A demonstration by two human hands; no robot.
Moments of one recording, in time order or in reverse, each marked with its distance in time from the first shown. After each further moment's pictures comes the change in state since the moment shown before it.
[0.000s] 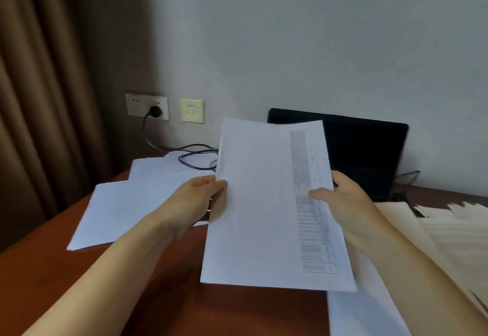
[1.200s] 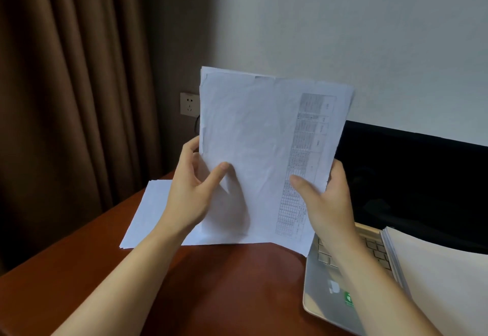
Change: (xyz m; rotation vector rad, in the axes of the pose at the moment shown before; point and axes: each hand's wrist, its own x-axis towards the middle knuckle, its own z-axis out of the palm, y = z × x) left_hand 0.031 -0.032 -0.089 -0.018 0.430 0.658; right_hand 0.050 -0.006 0.146 0.201 -0.028 -0.438
